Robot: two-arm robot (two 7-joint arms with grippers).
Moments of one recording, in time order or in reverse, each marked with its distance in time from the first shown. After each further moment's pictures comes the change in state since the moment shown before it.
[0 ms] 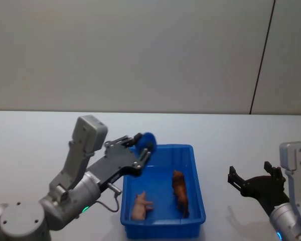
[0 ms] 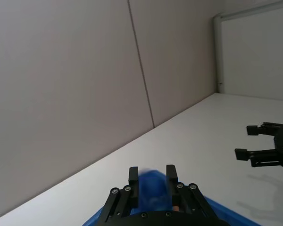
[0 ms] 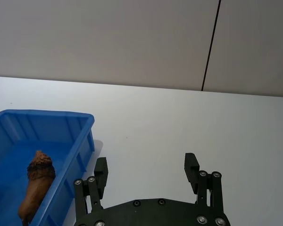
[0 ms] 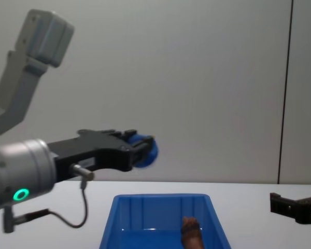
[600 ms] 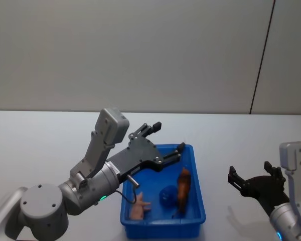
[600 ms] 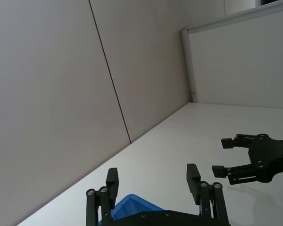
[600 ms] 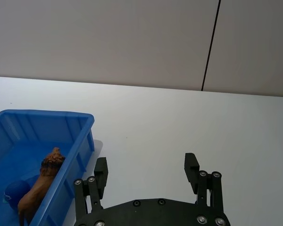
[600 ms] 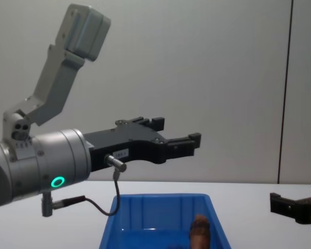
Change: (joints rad) left arm -0.102 -0.075 0.025 0.115 0.036 -0.050 -0.150; right arm 0.000 0.000 0.000 0.000 0.000 0.000 0.000
